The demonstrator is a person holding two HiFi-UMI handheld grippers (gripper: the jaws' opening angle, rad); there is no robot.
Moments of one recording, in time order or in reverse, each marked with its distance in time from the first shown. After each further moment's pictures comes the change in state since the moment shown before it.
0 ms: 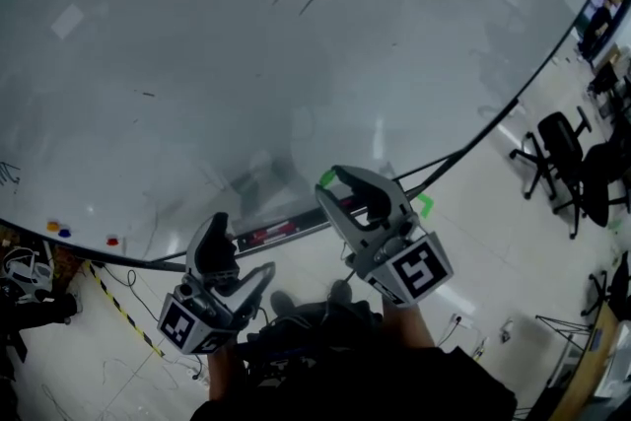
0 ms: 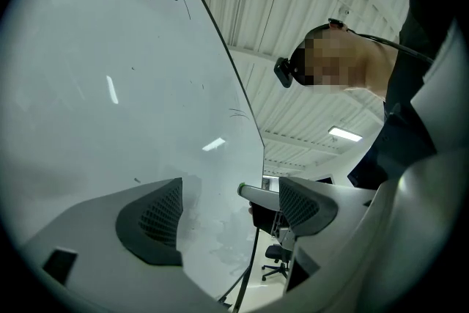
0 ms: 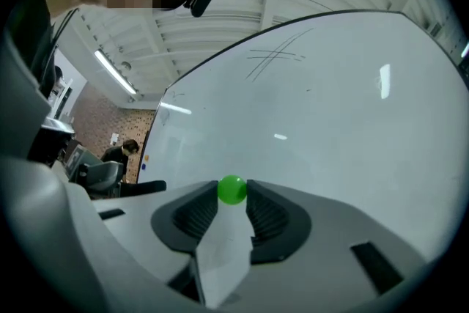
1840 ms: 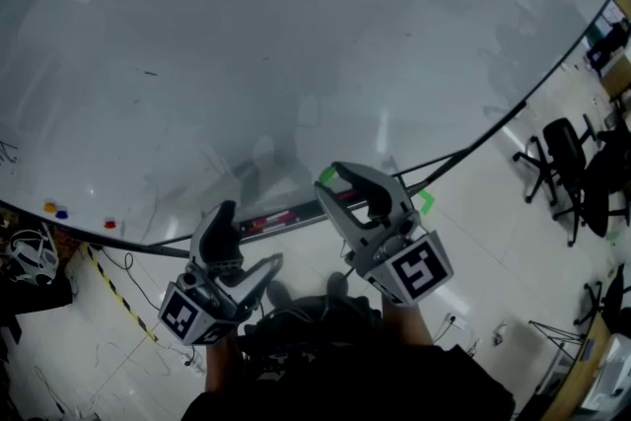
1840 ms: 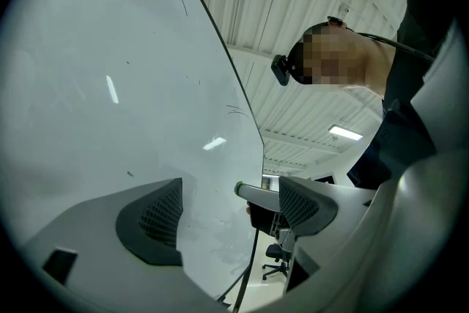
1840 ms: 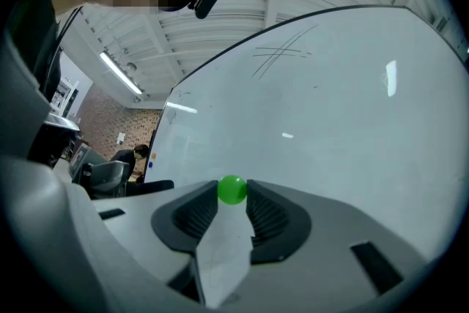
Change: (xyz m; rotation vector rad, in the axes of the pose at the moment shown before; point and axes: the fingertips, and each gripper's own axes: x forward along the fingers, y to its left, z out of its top) left arm 0.006 -0.006 -0.008 0.005 0.005 0.003; right arm 0.000 0.008 -0.008 -0.017 0.025 0.048
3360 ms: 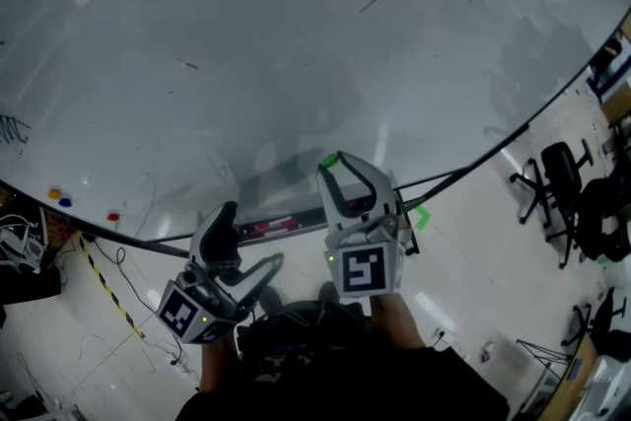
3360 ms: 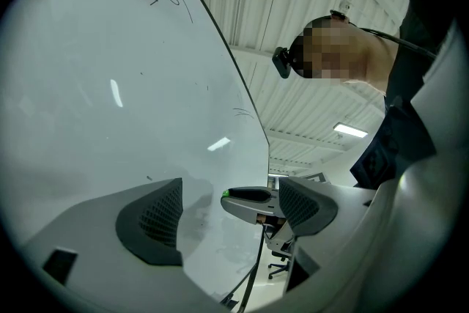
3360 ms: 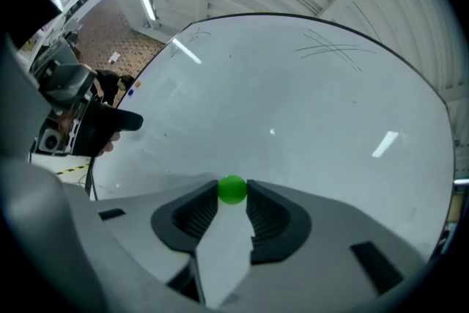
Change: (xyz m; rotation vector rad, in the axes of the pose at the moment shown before) left arm -0.014 0.014 0.004 0.011 0.000 0.043; right arm 0.040 -0.015 -0.030 -0.422 0.215 -0.270
